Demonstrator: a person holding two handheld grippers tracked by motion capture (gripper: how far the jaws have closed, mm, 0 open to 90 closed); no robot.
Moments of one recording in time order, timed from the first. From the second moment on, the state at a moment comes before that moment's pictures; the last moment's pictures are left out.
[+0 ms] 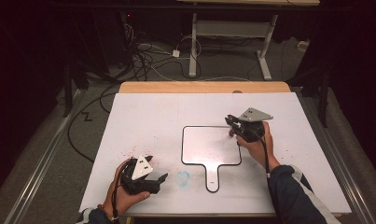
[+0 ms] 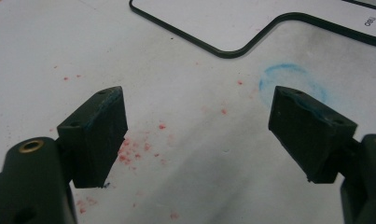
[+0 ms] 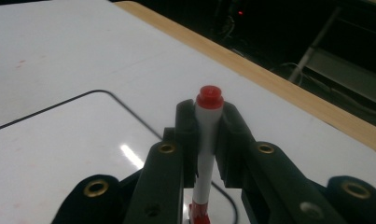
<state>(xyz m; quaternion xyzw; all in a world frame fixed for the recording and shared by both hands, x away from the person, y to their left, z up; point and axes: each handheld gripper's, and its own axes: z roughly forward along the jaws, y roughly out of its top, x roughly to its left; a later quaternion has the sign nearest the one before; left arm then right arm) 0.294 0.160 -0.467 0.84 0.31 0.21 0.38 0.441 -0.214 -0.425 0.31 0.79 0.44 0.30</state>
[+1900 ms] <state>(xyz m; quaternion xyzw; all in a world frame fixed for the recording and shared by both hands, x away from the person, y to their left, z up) 0.292 0.159 -0.467 0.85 0.31 0.21 0.38 0.417 -0.192 -0.428 0.29 0.79 0.49 0.23</state>
